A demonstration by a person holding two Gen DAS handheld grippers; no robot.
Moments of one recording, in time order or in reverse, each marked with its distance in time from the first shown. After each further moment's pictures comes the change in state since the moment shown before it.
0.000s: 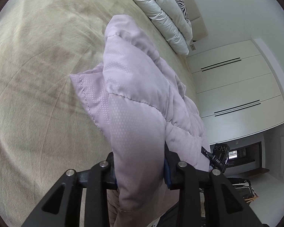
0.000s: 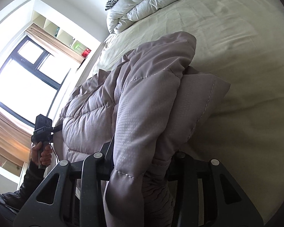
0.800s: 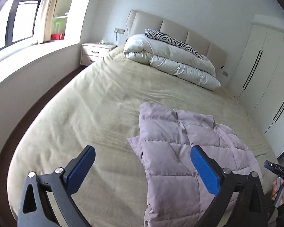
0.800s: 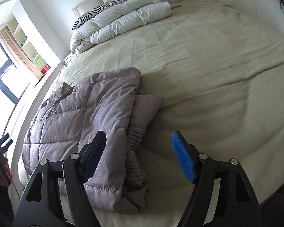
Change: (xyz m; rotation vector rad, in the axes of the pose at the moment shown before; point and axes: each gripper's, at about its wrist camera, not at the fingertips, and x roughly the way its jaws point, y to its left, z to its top) left arm -0.117 -0.088 -0.098 0.418 -0.580 0.583; right arm -0.087 0.018 -0.049 -0.054 -0.243 -0.435
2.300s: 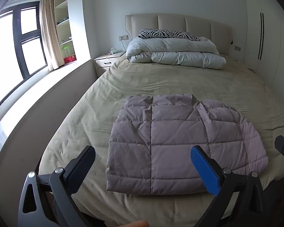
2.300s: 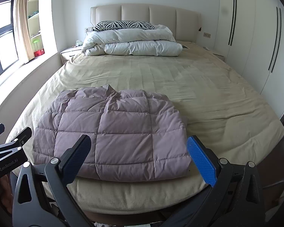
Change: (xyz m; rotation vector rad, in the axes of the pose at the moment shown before) left arm -0.071 -0.170 -0.040 0.179 0.066 0.261; right arm -0.134 0.244 -0.051 -0.244 -0.123 -0.243
